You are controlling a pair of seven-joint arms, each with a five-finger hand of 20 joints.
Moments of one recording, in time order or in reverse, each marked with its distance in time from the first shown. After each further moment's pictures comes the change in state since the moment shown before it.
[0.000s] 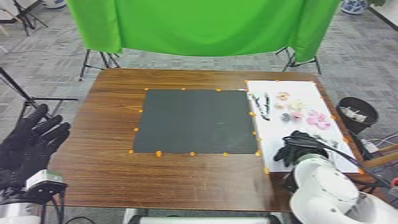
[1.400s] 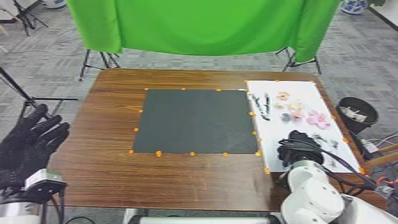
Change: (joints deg) left arm -0.6 -1.6 -0.3 0.0 1.0 0.0 -1.6; right arm 4.2 1.4 -10.3 5.7 -9.3 14.1 -0.6
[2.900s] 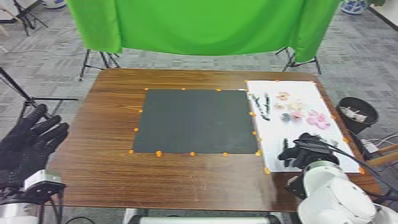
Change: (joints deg) left arm 1.4 1.5 -0.7 -0.1 -0.6 0.1 1.1; right arm -13.4 0.4 17.6 -9.4 8.5 -5.8 -1.1
